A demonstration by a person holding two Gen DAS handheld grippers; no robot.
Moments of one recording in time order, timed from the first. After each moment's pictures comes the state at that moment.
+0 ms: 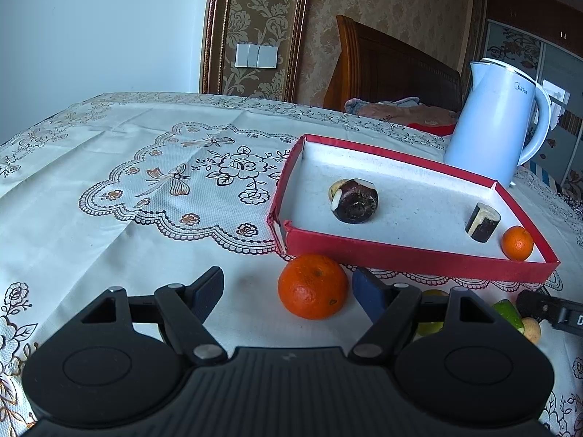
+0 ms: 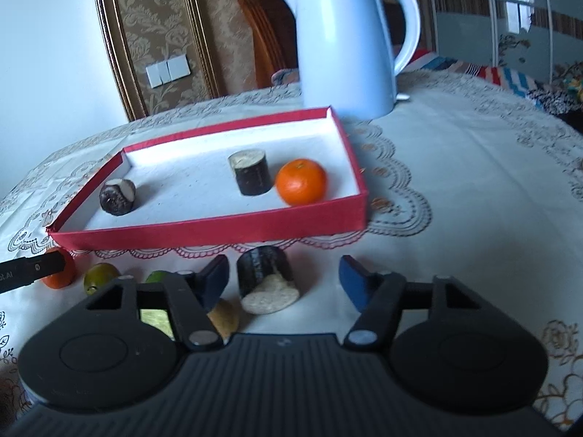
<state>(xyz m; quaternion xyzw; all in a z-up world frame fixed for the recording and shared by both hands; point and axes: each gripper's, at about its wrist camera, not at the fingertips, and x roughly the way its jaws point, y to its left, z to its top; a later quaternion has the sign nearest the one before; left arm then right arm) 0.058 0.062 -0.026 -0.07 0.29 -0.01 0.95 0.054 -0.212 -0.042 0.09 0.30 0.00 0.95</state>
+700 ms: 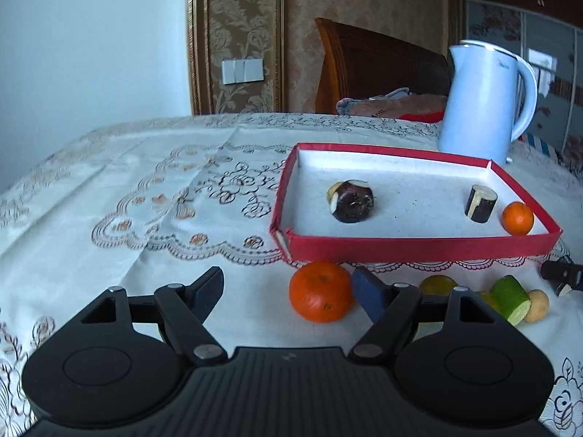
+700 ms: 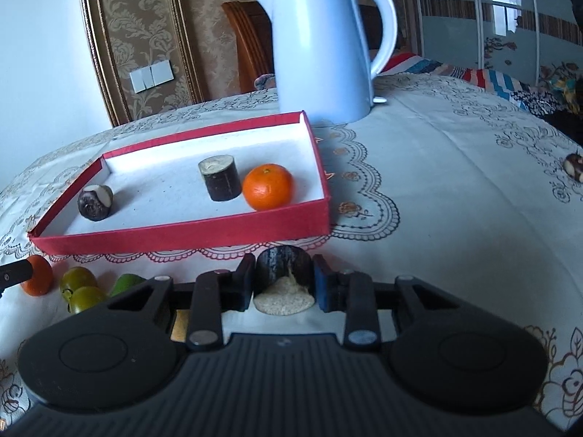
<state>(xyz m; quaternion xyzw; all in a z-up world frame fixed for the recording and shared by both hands) 0.050 0.051 -0.017 0.01 0.28 -0.01 0.96 0.049 -0.231 -0.043 0.09 0.29 -0.03 0.95</state>
